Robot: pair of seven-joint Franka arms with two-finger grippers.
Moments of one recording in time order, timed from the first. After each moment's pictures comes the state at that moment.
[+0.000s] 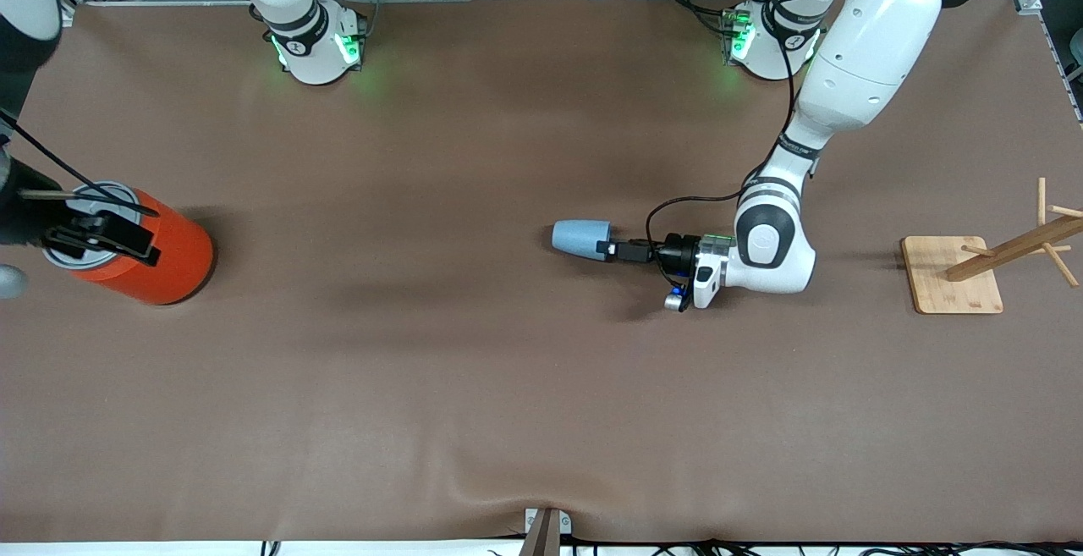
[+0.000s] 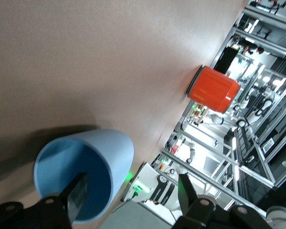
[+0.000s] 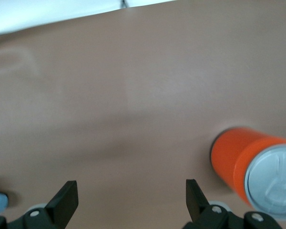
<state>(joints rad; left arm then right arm) -0.22 0.73 -0.13 -1.86 -1.41 1.93 0.48 -0.04 0.27 0.09 -1.22 0.00 1.55 0.26</state>
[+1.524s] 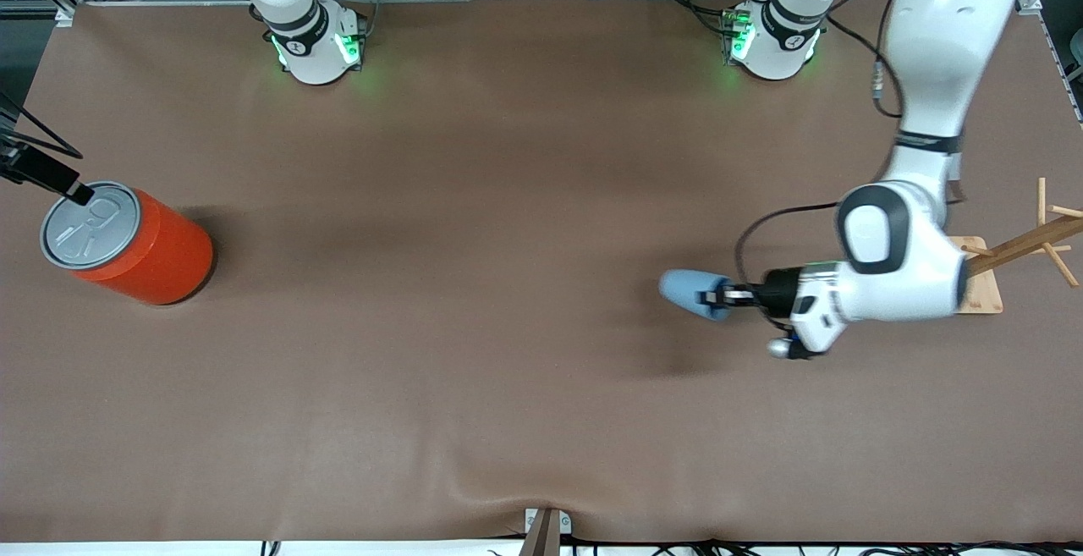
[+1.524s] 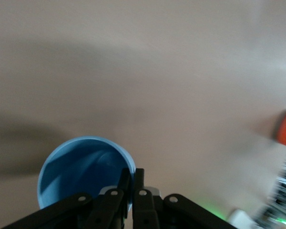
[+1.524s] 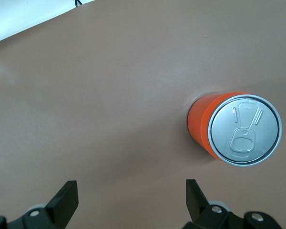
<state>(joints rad) -0.12 0.53 0.00 -1.65 -0.69 2.00 0.17 -0.04 0.03 -0.05 -1.47 0.04 1.56 0.26</state>
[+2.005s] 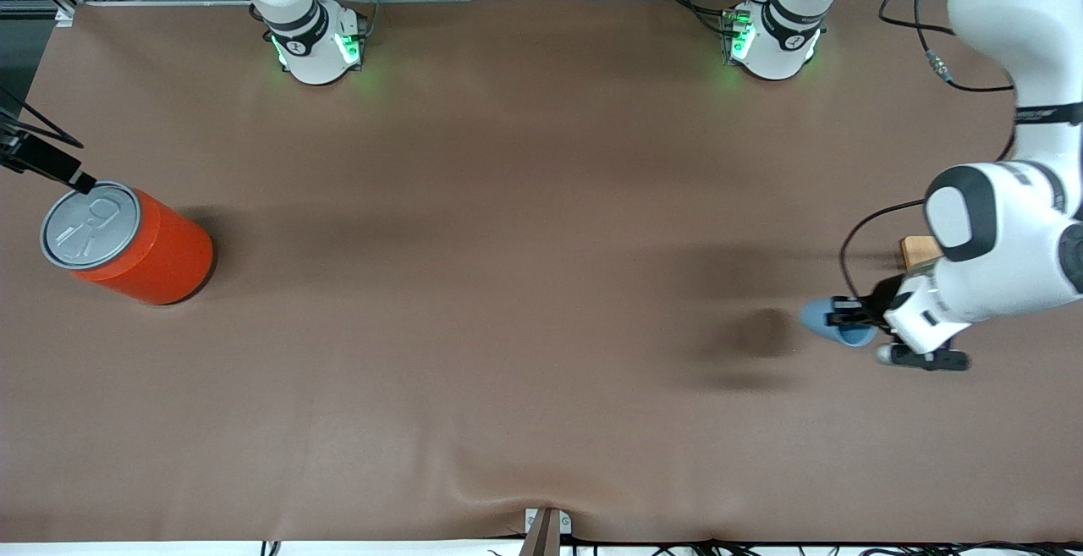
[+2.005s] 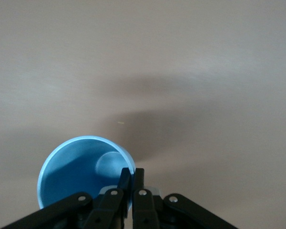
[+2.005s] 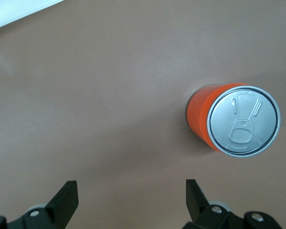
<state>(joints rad) -0.06 0.45 0.08 -1.65 -0.28 2.09 0.25 -0.02 0.03 -0.05 -1.46 0.04 1.51 0.25</state>
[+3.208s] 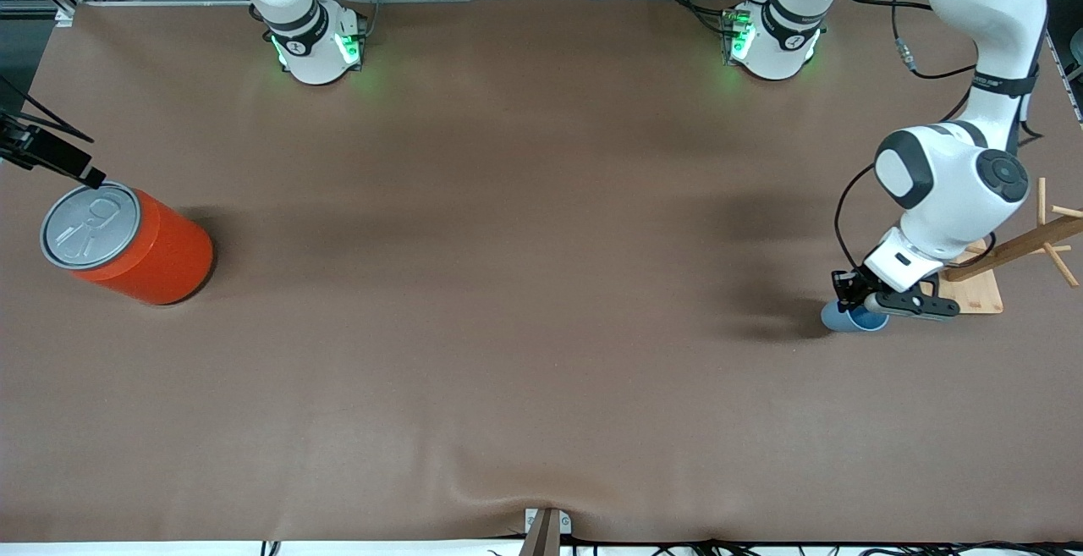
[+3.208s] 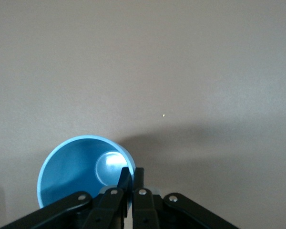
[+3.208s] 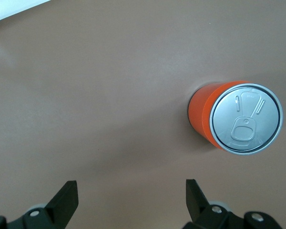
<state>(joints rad) -0.07 0.31 0.07 -2.16 -0.26 2.70 0.35 -0.01 0.02 -0.06 -1.46 0.04 1.50 0.25</state>
